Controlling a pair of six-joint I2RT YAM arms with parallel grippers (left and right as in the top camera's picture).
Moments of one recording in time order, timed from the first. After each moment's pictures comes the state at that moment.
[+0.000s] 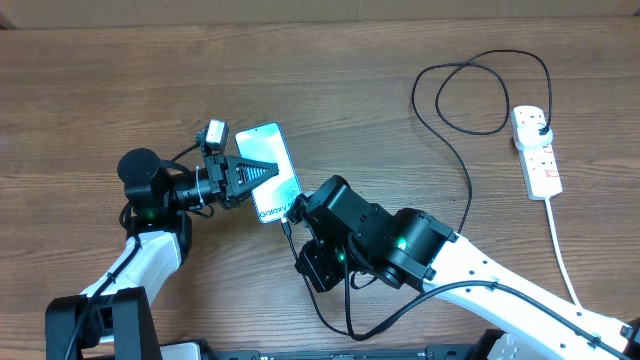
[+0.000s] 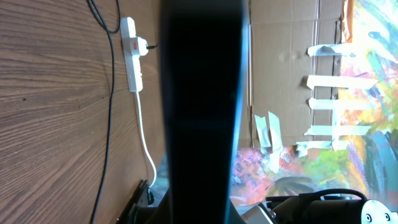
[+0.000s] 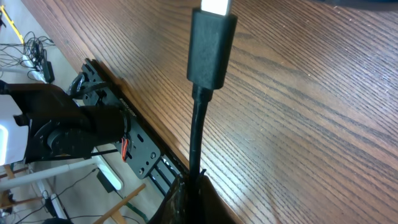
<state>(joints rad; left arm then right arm) 0.10 1.48 0.55 0.85 1.44 -1.41 0.95 1.40 1.19 -0.85 -0.36 0.41</state>
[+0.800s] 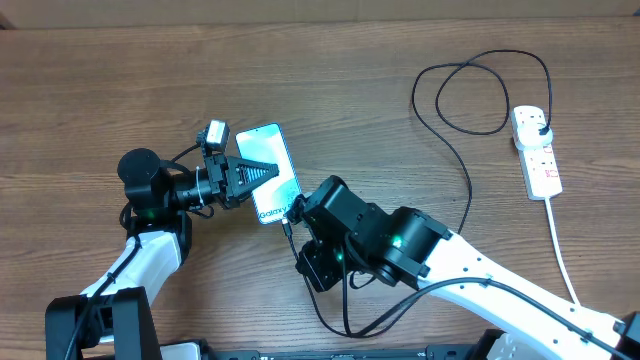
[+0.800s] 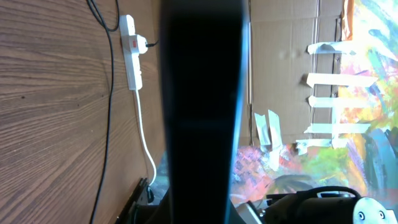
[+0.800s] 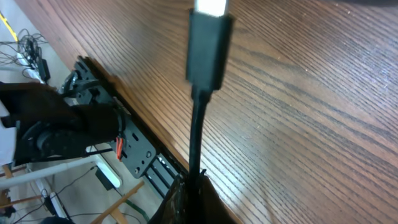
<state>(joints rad) 0.10 1.48 0.55 0.85 1.45 -1.41 0.95 1.43 1.19 -0.85 -0.36 0.41</state>
